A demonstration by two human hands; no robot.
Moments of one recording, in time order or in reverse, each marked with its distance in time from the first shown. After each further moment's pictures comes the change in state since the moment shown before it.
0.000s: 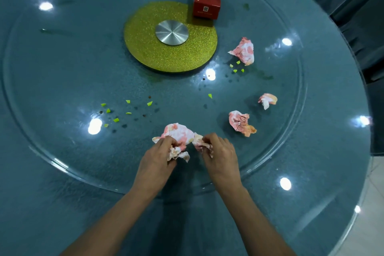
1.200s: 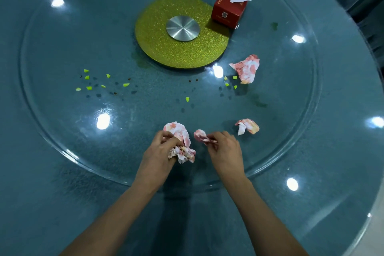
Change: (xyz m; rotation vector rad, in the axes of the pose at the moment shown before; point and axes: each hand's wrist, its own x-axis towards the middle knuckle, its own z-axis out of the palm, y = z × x) left_hand -0.001 -0.018 -0.012 -0.005 0.027 0.017; right_hand 0.015 -0.009 0.010 -0.077 -0.127 0.127
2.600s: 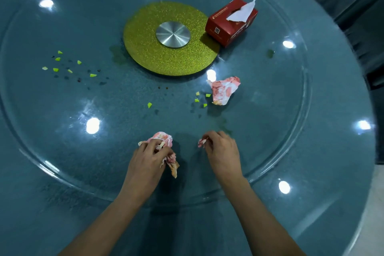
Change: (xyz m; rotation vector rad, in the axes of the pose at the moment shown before) left_hand 0.016 -0.018 0.008 0.330 0.067 0.203; right_hand 0.032 0.012 -0.006 -0.026 -0.018 -0.056
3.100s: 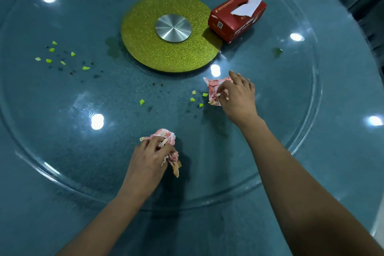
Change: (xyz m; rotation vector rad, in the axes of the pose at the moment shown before) left_hand 0.016 0.006 0.004 0.007 -0.013 0.020; right_hand 0.141 0.028 -0.044 -0.231 -0.017 -0.048
